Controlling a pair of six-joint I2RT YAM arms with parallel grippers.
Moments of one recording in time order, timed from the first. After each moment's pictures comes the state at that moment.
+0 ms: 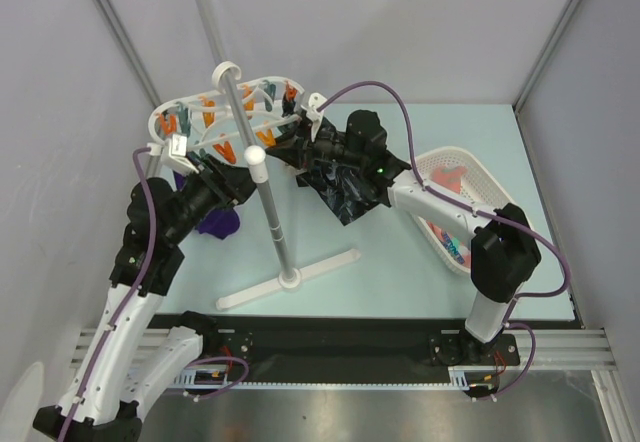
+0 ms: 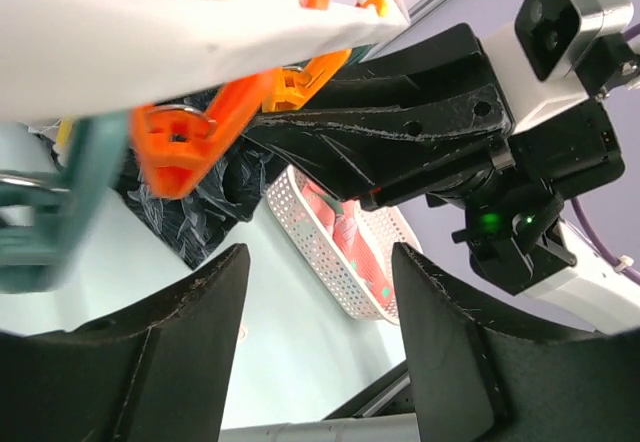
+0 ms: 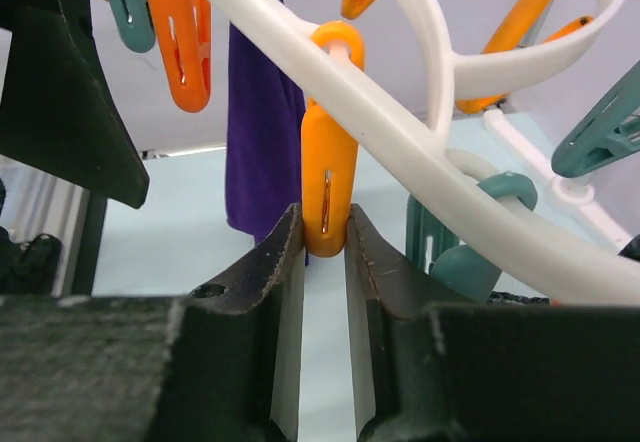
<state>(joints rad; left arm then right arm) -0.28 0.71 0.93 -0.29 0.28 -0.79 0.75 1.76 1.46 0.44 -0.61 0.01</state>
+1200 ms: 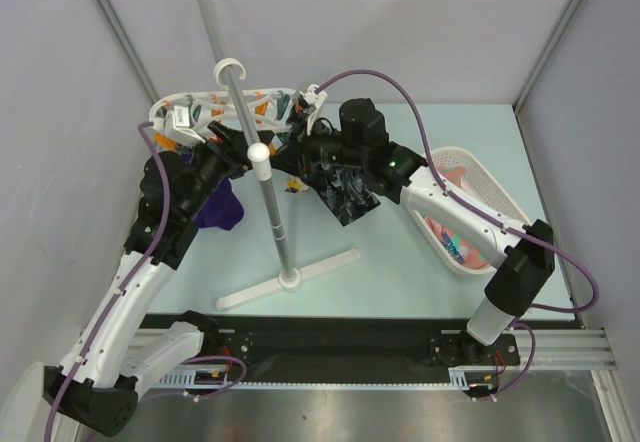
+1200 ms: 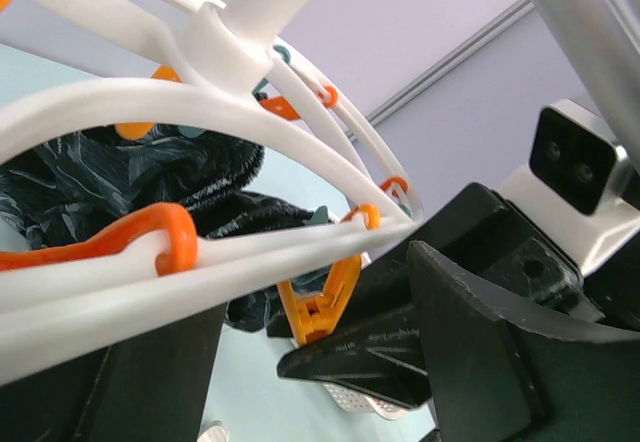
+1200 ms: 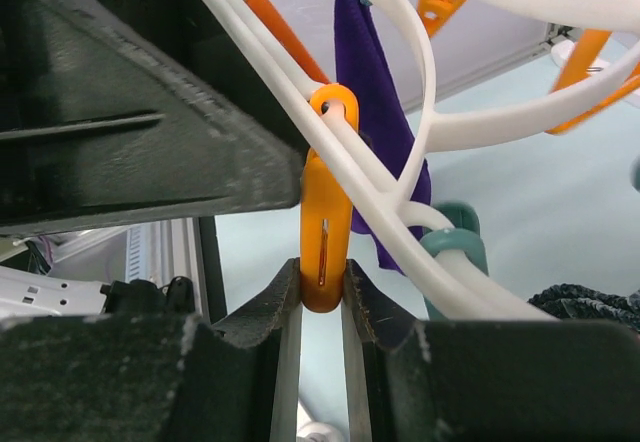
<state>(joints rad) -0.35 0.90 1.02 -0.08 0.11 -0.80 0.81 1.66 1.63 -0.07 -0.50 0.22</state>
